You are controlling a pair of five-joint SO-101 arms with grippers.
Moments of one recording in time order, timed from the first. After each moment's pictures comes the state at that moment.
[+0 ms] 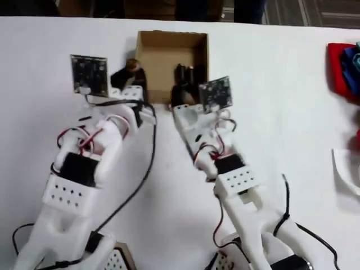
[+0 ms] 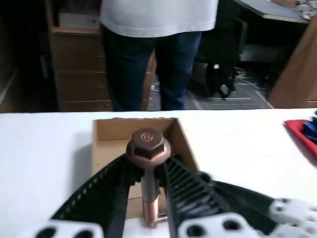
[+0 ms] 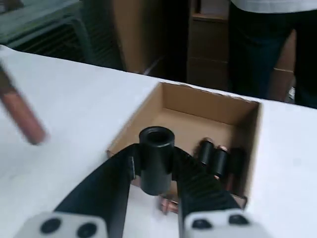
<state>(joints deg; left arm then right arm) 11.3 -49.0 41.1 30.6 11.9 -26.7 -32.0 58.8 -4.0 -0.7</state>
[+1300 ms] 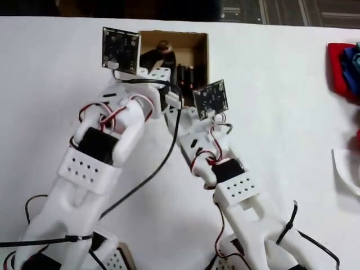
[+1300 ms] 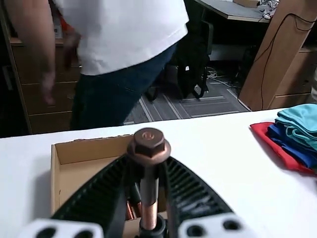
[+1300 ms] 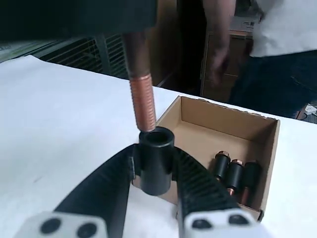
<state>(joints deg) 16.7 -34.5 25.2 30.6 11.8 -28.9 -37.9 58.9 -0.4 -0.7</state>
